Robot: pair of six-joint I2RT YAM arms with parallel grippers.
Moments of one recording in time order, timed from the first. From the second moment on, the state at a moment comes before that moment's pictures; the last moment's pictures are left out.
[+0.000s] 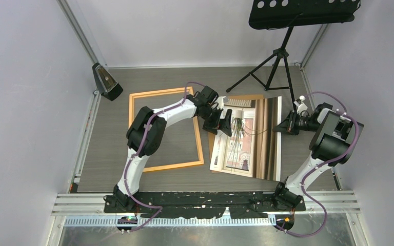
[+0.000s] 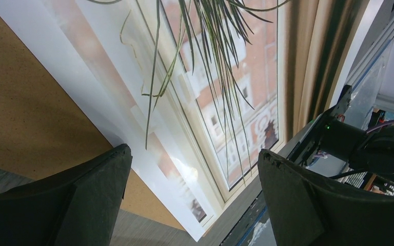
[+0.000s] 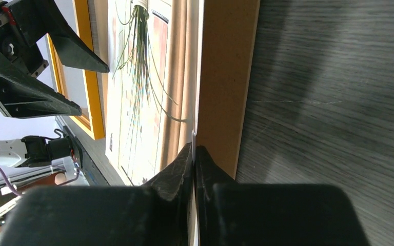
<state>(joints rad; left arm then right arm) -0.71 2.21 1.68 -0.51 0.59 -0.41 -0.55 1.86 1.07 -0.72 -0.98 -0.39</state>
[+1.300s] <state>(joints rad) -0.63 2.06 2.18 -0.84 0.42 -0.38 -0.19 1.33 1.13 -0.59 -0.74 -0.08</state>
